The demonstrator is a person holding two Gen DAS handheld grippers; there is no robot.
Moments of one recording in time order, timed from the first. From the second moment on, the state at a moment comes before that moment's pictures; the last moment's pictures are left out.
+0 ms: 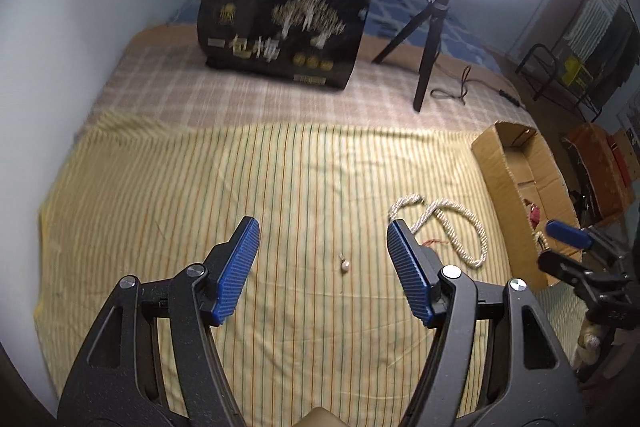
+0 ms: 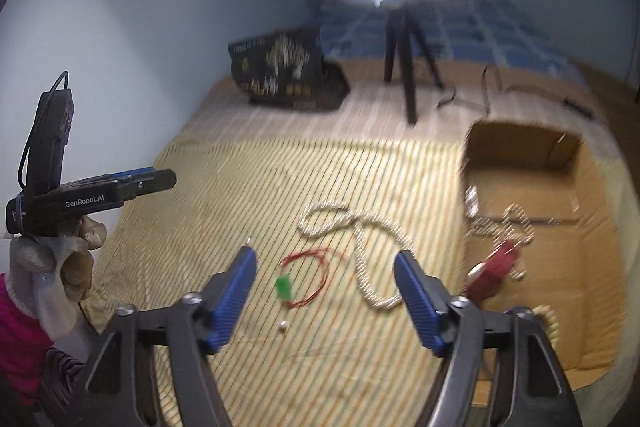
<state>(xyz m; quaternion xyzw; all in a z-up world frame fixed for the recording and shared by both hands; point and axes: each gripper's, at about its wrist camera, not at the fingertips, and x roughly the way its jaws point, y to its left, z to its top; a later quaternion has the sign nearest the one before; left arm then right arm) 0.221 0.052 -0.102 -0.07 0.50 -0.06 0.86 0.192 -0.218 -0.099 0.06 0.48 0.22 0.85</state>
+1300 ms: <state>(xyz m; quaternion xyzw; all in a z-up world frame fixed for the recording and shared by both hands) 0.254 0.023 -0.206 -0.10 0.61 -0.09 0.78 0.224 -0.174 -0.202 0.11 0.62 0.19 0.76</state>
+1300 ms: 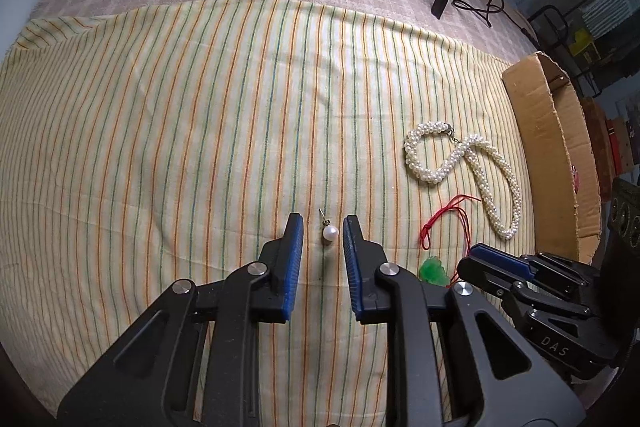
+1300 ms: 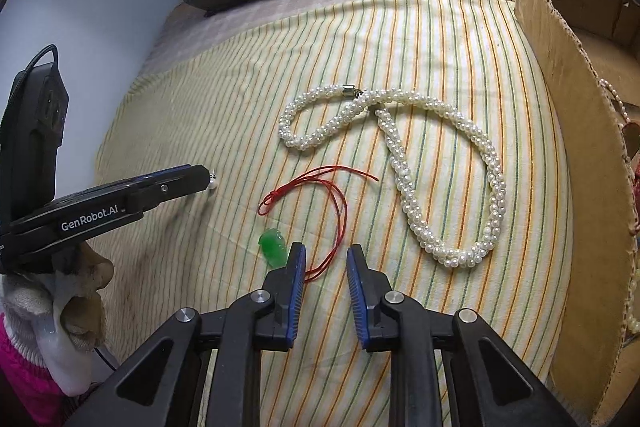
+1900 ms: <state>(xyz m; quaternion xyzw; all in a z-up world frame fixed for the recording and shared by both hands) 0.257 0.014 -0.219 -0.08 0.62 -0.08 0.78 0.231 -0.162 -0.210 0.08 0.61 0.18 0.77</state>
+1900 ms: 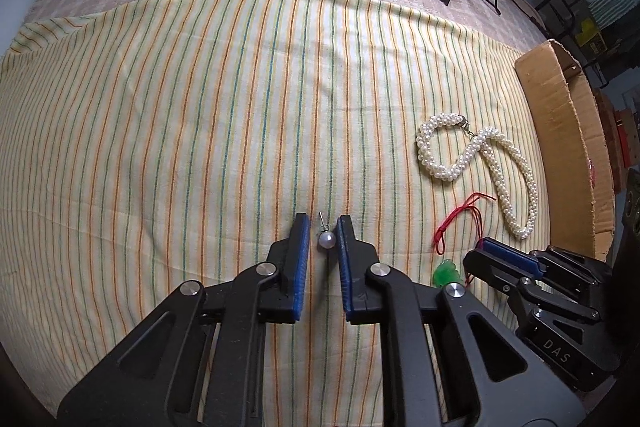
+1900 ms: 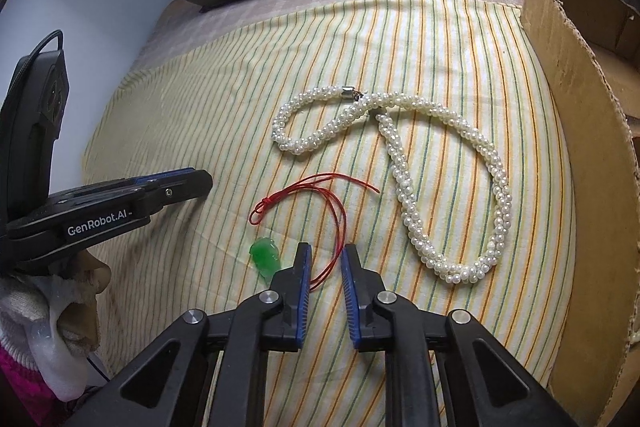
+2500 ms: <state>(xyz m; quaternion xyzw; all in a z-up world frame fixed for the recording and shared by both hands) 0.251 0.028 -0.197 -0.08 0.59 -0.07 0.80 0.217 -0.172 -0.170 0.11 0.56 0.22 0.79</state>
